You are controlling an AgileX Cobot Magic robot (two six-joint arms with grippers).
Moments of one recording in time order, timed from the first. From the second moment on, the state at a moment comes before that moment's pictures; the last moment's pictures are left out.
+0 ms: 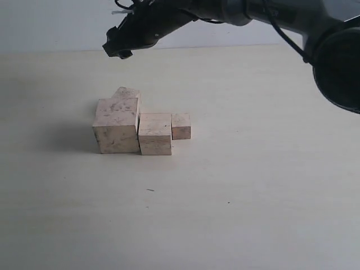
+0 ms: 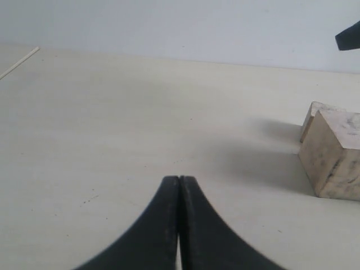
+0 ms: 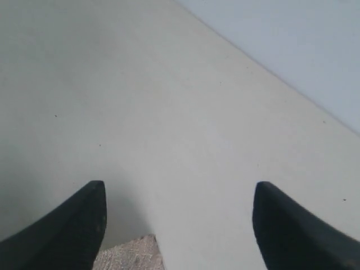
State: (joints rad) left arm 0.07 0.01 0.00 -0.12 0.37 0.08; right arm 0.70 2.38 -2.06 0.57 0.55 -0.67
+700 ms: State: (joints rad) left arm 0.07 0.01 0.00 -0.12 0.37 0.08; right arm 0.70 2.42 -2.22 0.57 0.78 -0.41
